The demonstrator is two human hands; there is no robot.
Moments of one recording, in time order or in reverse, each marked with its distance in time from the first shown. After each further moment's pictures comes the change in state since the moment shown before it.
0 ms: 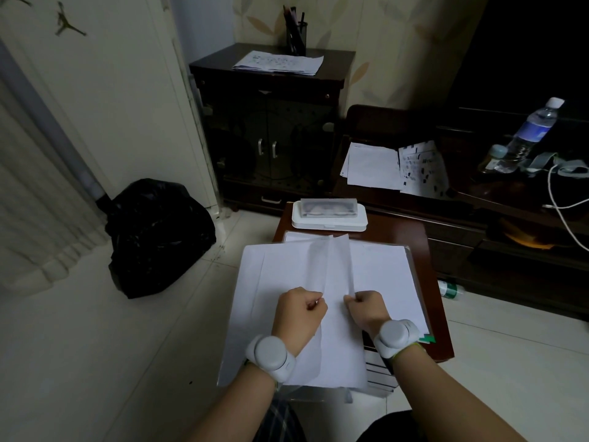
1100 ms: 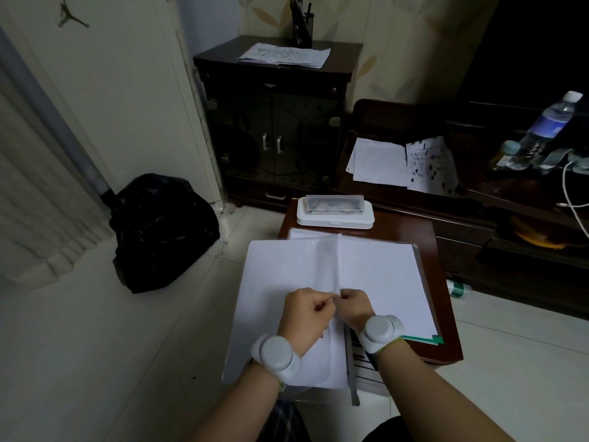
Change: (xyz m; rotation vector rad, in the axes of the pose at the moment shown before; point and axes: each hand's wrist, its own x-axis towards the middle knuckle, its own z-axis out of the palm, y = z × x) left_hand -0.005 0.013 -0.003 -0.078 -0.082 -0.029; right_hand 0.004 -0.015 0.030 0.096 -0.098 -0.001
